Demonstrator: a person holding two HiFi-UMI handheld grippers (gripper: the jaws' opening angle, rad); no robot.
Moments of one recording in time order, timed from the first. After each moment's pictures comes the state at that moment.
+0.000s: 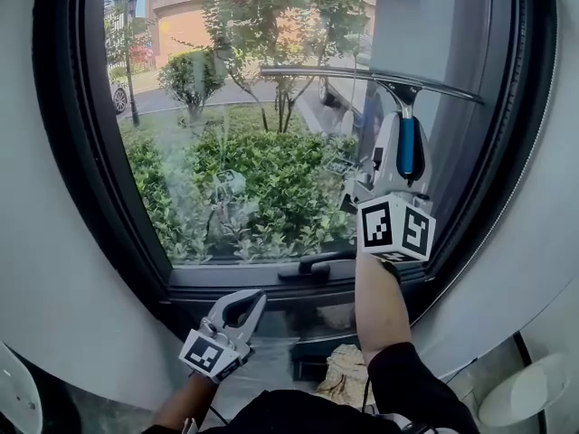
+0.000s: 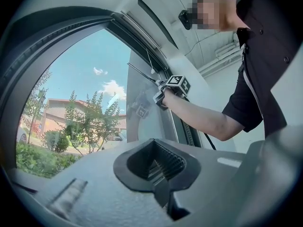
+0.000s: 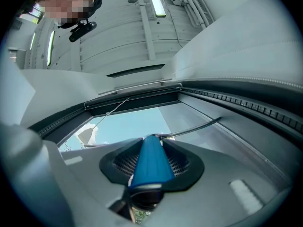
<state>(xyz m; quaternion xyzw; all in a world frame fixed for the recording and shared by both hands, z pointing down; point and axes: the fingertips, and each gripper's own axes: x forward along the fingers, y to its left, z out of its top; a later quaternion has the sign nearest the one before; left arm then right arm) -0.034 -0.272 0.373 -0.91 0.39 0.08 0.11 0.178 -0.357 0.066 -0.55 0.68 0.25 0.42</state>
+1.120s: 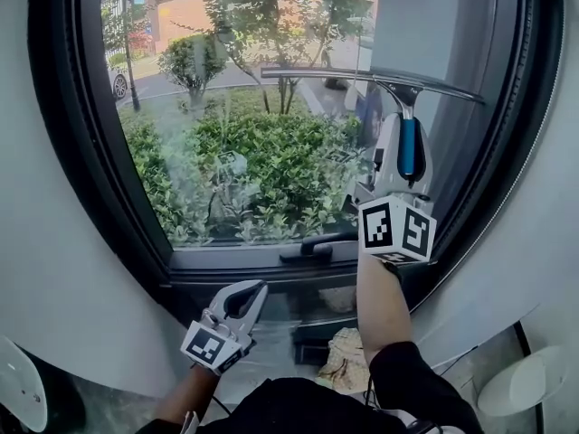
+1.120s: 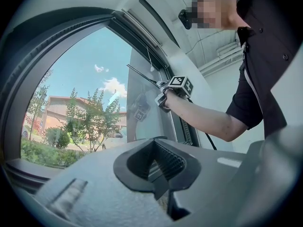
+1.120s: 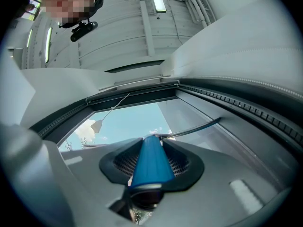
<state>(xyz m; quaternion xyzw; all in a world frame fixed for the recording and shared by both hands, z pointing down) -0.034 -0.260 0.385 -0.91 0.39 0.07 0.09 0.177 -0.351 0.098 -0.57 0.68 0.23 0.40</state>
